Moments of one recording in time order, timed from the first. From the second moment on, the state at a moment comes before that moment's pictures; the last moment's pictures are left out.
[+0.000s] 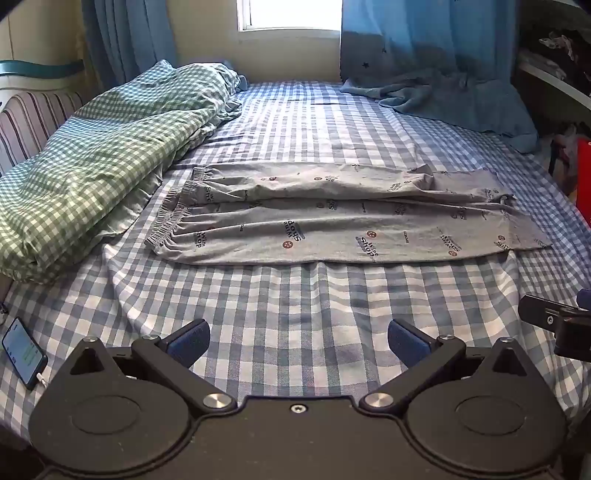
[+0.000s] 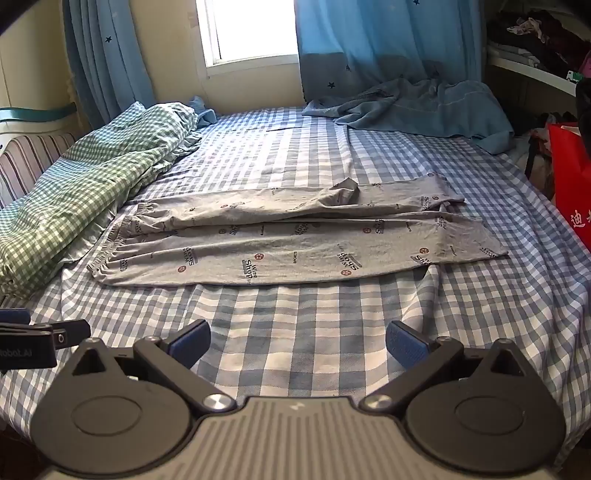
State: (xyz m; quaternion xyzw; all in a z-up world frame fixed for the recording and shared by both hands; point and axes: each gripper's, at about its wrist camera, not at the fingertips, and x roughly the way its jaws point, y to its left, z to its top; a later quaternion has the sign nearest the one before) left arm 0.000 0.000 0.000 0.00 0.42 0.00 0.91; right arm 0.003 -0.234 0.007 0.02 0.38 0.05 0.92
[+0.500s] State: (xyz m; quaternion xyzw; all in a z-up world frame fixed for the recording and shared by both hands) left arm 0.000 -0.001 0.000 0.01 0.41 0.00 0.91; right arm 0.004 -0.233 0.006 0.02 0.39 0.05 0.92
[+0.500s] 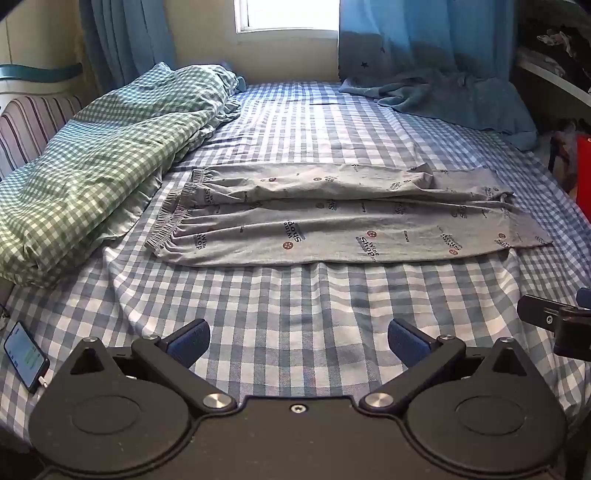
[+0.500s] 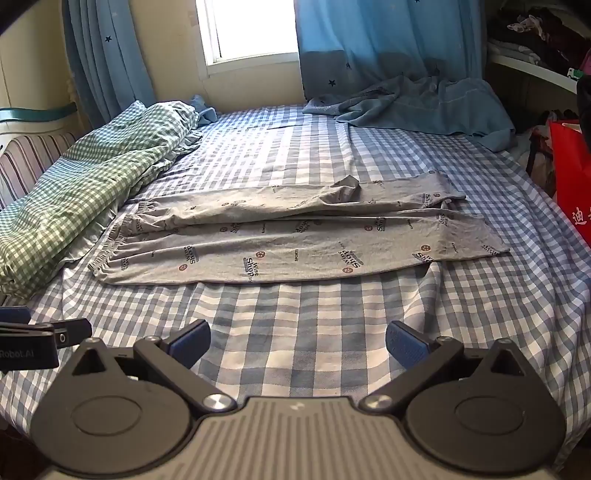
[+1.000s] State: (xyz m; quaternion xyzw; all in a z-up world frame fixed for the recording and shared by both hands) left arm 0.002 -0.003 -0.001 0.01 0.42 0.00 0.91; right arm 0.005 -0.232 0.005 0.02 0.39 0.05 0.92
